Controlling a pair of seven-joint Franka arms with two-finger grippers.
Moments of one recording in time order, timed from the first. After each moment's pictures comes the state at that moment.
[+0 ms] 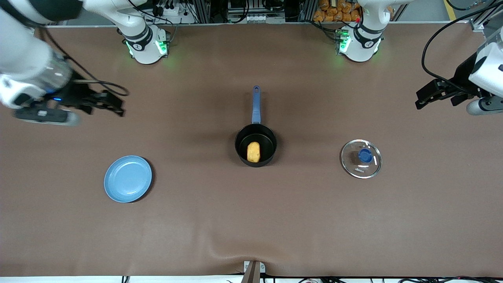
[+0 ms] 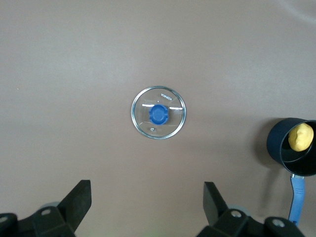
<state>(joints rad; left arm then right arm) 0.13 0.03 -0.25 -1.48 -0.01 1.52 -0.22 0.18 0.05 -0.01 -1.52 0.06 1.59 0.32</state>
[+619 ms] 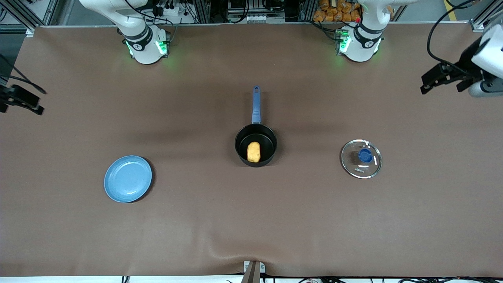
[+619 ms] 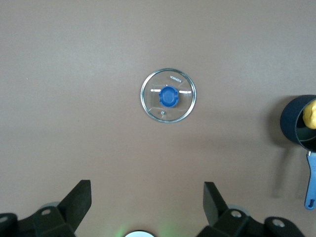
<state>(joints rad) 0.02 -0.10 -0.11 -1.62 -0.01 1.50 -0.15 0.09 0.01 -0.20 -1.52 -0.01 1.55 -0.03</state>
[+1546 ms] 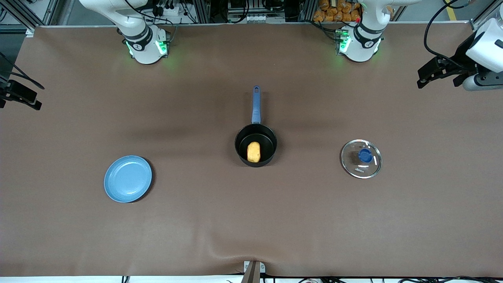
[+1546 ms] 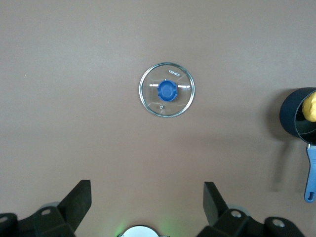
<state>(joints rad) -0.03 -0.10 -0.08 -1.62 -0.01 1.49 -0.15 0.09 0.01 -0.19 -1.51 -0.01 1.53 -0.04</state>
